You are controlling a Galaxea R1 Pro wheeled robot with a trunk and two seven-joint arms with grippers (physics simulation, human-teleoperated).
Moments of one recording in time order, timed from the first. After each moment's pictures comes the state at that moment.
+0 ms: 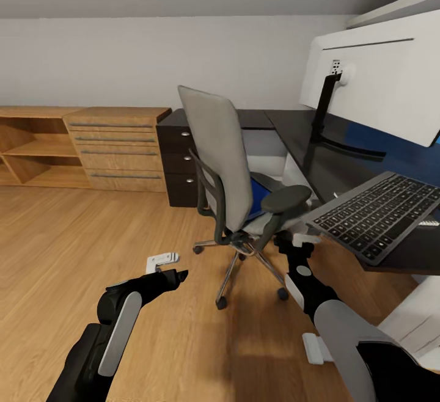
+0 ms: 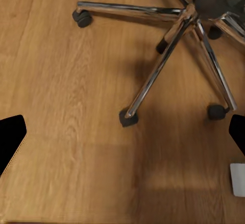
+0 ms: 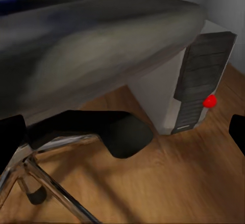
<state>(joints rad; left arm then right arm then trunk) -0.36 -0.06 -0.10 -1.57 0.43 0.90 0.23 -0.88 0.04 -0.03 -0.35 0.03 -0.31 -0.26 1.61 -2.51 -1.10</state>
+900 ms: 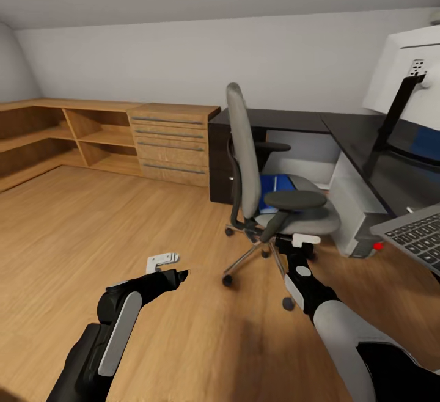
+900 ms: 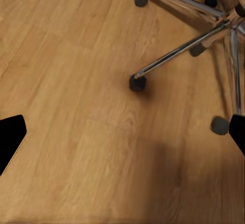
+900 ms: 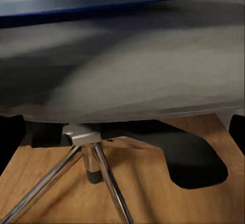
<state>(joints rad) -0.36 -0.06 -0.10 -1.56 0.43 0.90 0.23 -0.88 0.04 -0.03 -0.35 0.03 -0.31 -0.26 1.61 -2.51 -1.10</state>
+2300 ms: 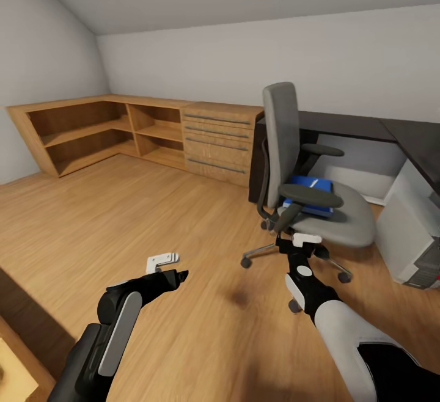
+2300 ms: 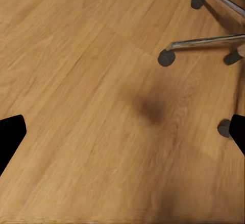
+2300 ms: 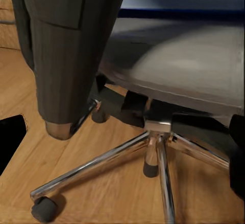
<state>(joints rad) -0.36 -0.06 -0.10 -1.56 0.43 0.90 0.23 -0.88 0.03 -0.03 -0.36 0.03 -0.31 -0.26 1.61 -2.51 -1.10</state>
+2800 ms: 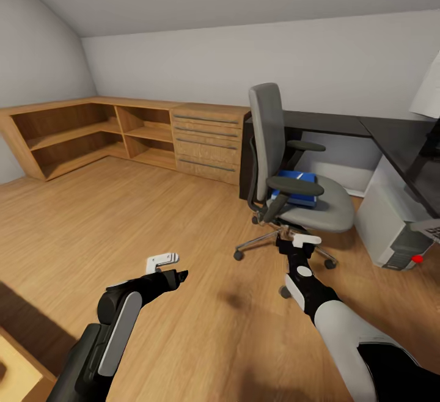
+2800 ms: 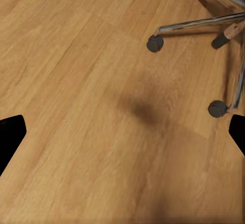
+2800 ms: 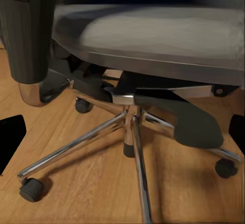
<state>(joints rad) -0.36 -0.06 -0.10 -1.56 0.43 0.90 0.23 -0.88 0.04 -0.03 -0.35 0.02 -0.31 -0.26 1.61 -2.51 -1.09</state>
